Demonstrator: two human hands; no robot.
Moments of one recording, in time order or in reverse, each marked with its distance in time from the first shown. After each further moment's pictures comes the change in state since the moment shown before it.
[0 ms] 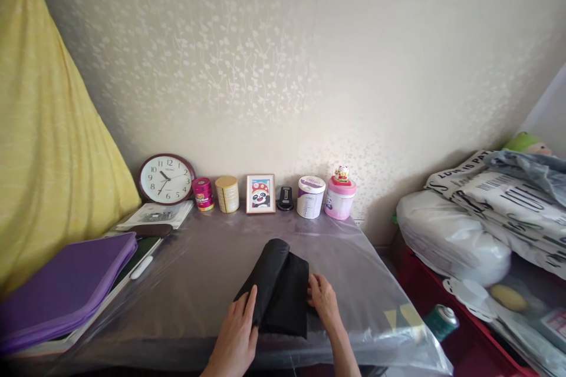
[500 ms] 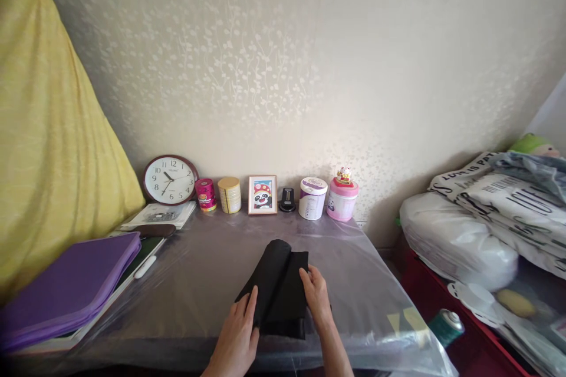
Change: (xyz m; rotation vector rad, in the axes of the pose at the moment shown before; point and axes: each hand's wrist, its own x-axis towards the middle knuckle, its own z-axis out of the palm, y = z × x) left_hand 0.001 0.000 0.000 0.007 -0.010 -0.017; right_hand -0.009 -0.037 0.018 0.318 0.006 -0.109
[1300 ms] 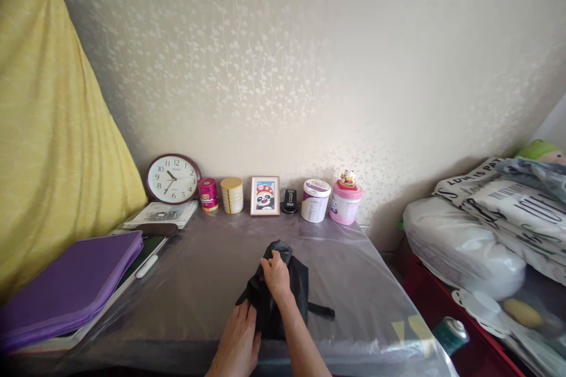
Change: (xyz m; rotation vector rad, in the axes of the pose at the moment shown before) left_hand 0.004 -0.006 0.015 -0.009 0.050 0.003; right_hand 0.020 -0.033 0.102 -0.462 -0.200 -0.112
